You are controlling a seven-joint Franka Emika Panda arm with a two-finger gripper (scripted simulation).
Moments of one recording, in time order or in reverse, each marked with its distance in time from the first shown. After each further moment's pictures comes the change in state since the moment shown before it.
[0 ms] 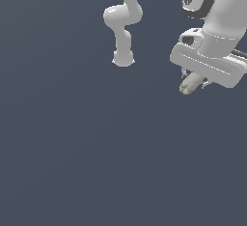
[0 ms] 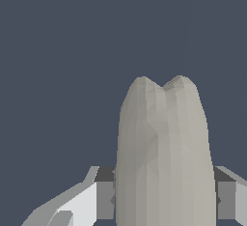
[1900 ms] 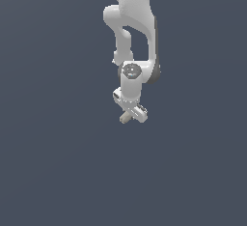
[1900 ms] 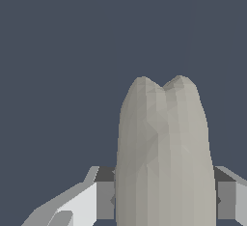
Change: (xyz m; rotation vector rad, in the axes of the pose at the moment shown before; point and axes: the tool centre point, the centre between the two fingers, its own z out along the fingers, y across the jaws) arm 0.116 0.179 0.274 -0.001 -0.001 0.001
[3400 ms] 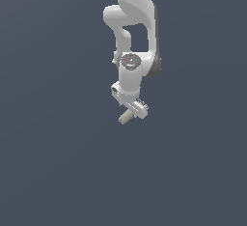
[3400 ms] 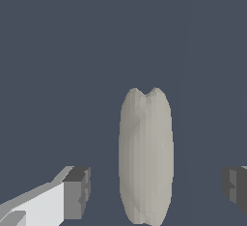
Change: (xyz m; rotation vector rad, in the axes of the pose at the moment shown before) arm 0.004 0.004 -0.039 0.001 0.000 -0.005
